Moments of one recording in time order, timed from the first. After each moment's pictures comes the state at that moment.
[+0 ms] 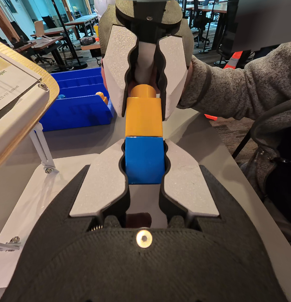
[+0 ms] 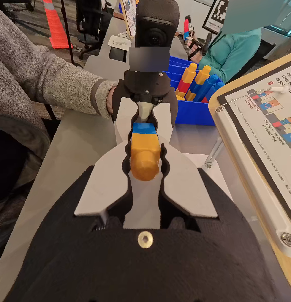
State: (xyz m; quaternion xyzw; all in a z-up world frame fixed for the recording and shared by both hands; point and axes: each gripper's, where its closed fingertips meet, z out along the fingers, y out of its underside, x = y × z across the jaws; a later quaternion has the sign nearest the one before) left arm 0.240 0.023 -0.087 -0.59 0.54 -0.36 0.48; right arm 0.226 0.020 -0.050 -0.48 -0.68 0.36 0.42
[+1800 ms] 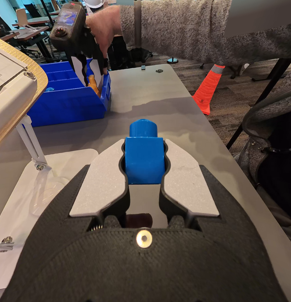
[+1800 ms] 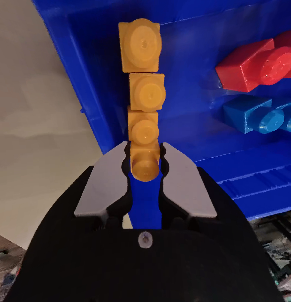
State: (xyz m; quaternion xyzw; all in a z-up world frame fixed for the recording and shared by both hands) left arm 0.236 0.021 -0.098 -0.59 0.56 -0.37 0.46; right arm 0.528 0.234 -0.186 -0.69 -0.72 -0.04 0.06
